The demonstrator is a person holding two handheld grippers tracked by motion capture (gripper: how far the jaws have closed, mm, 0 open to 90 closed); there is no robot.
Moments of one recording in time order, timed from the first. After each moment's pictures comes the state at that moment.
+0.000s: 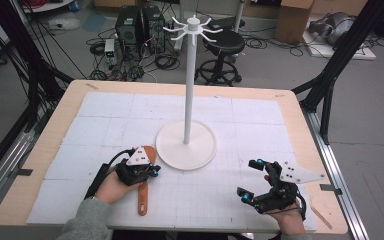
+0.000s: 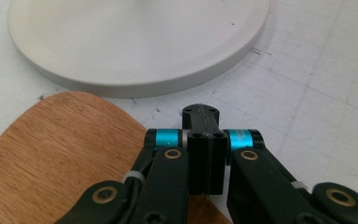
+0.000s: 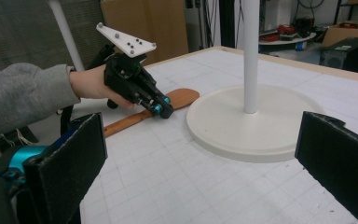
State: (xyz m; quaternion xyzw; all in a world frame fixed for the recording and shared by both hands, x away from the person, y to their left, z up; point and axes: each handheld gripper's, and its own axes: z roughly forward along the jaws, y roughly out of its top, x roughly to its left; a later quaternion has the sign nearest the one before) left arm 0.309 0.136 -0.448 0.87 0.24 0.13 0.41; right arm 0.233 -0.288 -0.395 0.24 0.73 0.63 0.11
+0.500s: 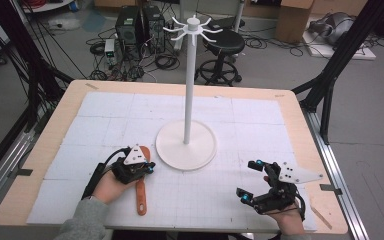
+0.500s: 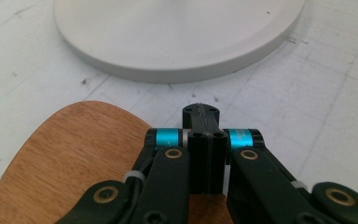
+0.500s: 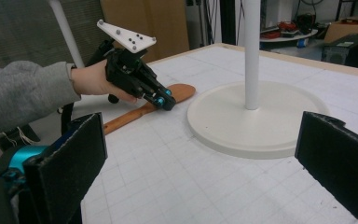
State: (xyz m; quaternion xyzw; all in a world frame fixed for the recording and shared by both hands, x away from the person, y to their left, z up) left arm 0.308 0.148 -0.446 0.87 0.26 0.16 0.39; right arm 0.233 -0.288 -0.398 0.25 0.73 0.63 0.10
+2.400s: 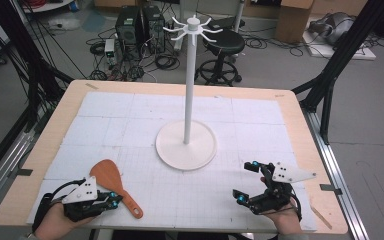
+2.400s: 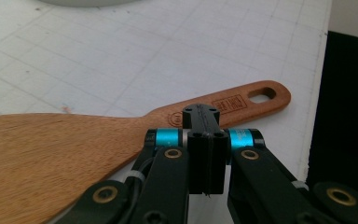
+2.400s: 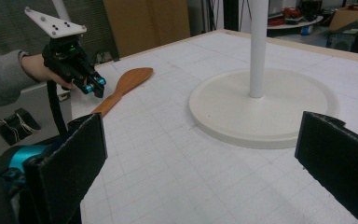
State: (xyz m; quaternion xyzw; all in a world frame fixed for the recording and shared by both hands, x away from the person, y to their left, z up) left arm 0.217 0.240 -0.445 0.87 0.20 0.09 0.45; right arm 0.235 -0.280 -0.402 0.25 0.75 0.61 0.09
